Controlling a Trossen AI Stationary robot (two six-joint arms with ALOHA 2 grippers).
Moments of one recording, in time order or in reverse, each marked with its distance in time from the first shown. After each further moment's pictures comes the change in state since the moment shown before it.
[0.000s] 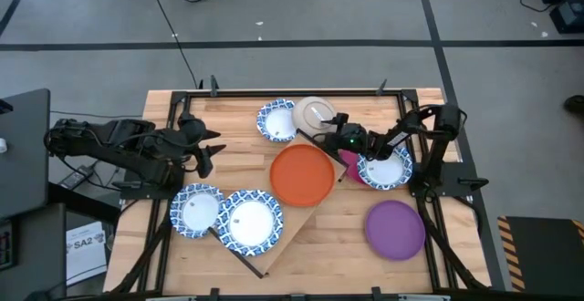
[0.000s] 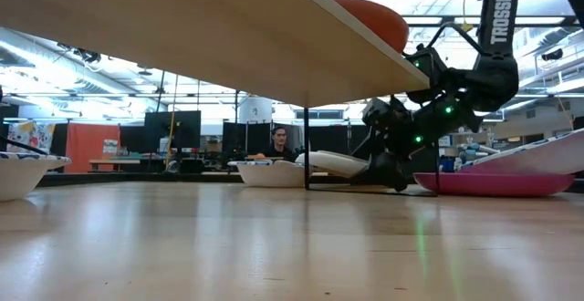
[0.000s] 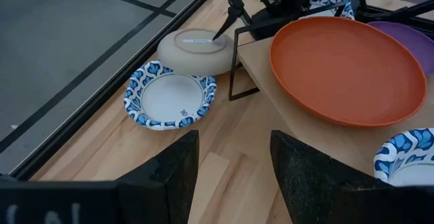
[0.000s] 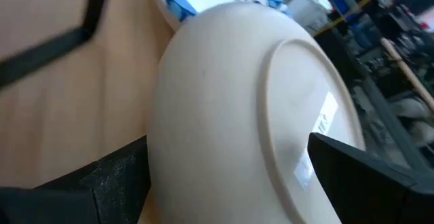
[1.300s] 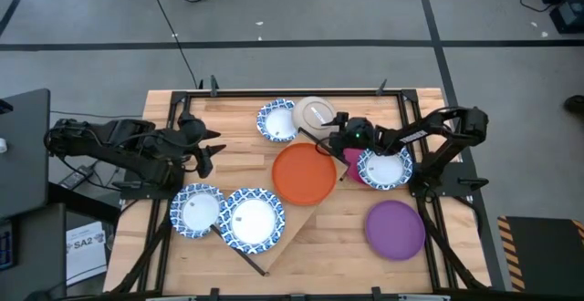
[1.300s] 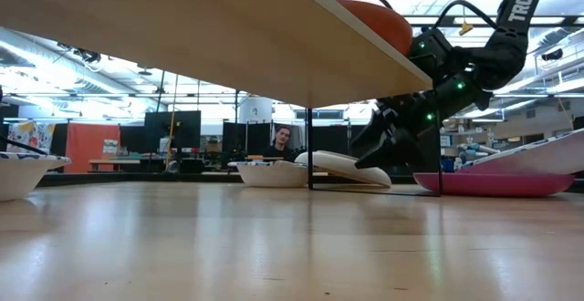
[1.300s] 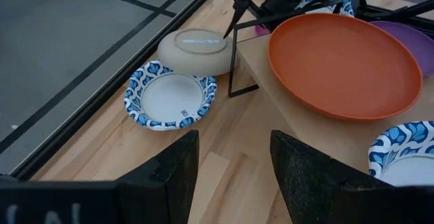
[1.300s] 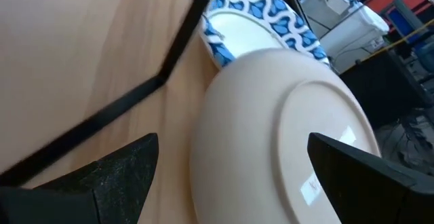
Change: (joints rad) left arm 0.000 0.000 0.000 0.000 -0.001 0.001; right arm -0.018 -0.228 -0.011 -0.248 -0.257 0.016
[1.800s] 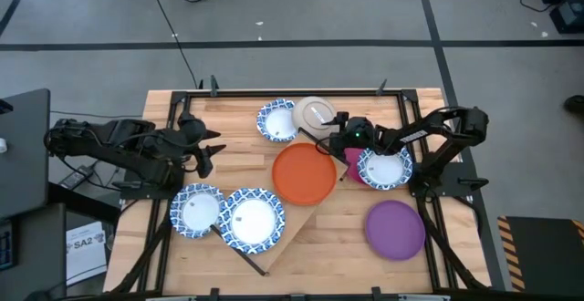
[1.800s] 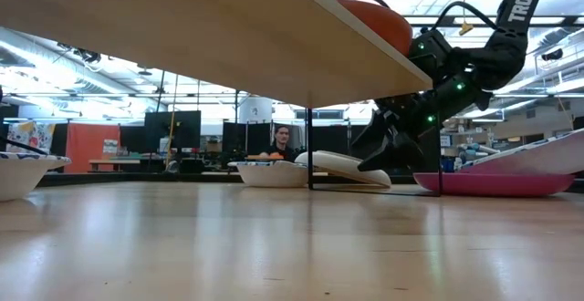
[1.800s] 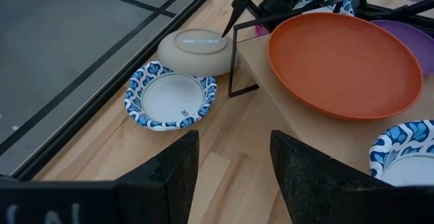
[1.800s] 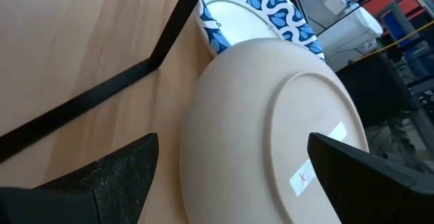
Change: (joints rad) left arm 0.000 0.000 0.000 0.000 0.000 0.006; right arm -0.015 0.000 0.000 -0.016 0.025 -0.063
